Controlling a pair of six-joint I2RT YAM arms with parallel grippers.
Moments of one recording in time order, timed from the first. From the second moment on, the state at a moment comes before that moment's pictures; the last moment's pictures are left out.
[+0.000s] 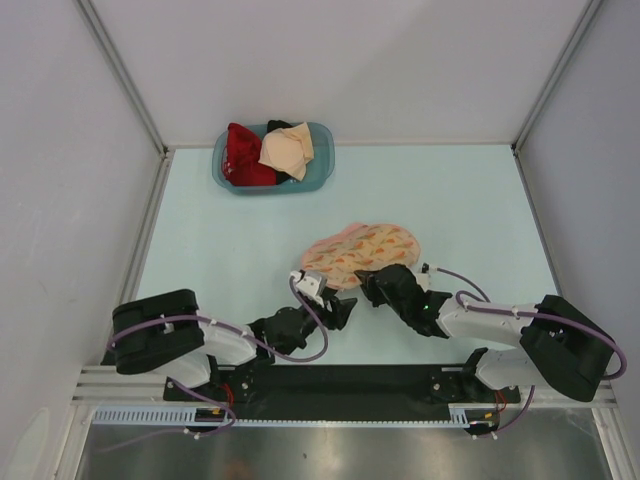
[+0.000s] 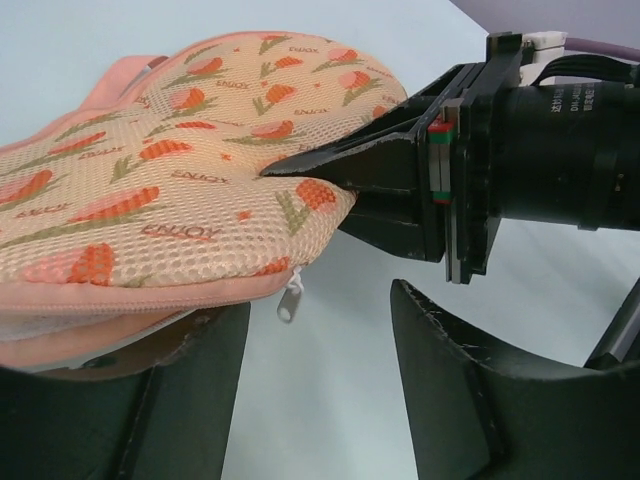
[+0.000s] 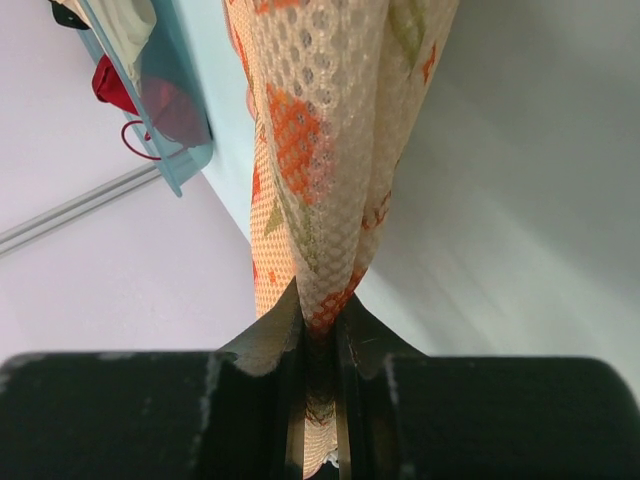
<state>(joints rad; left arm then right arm) -1.23 1.48 0.26 1.10 -0.50 -0.38 0.90 1.29 0.46 0.18 0.41 1.99</state>
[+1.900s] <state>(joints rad) -0.79 2.07 1.21 0.39 0.28 -0.38 -0.08 1.73 0.81 0.21 -0.43 0.76</state>
